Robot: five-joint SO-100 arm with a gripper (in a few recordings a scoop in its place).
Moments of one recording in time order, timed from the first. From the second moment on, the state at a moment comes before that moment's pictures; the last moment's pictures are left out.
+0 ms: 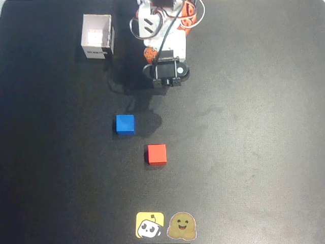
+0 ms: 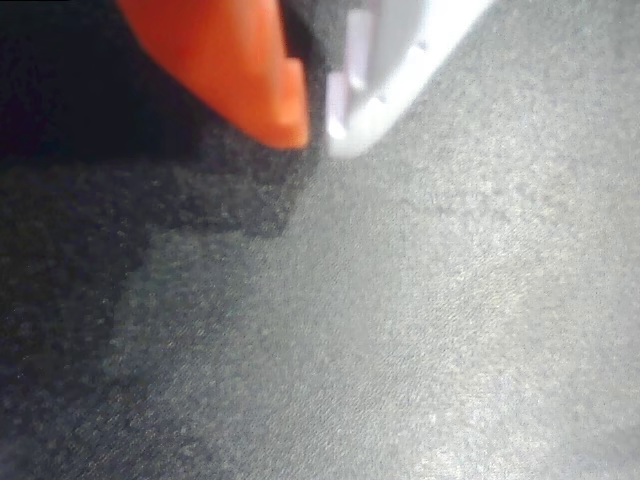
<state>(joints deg) 1.4 182.9 169.5 76.7 88.0</state>
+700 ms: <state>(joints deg) 1.4 182.9 169.5 76.7 87.4</state>
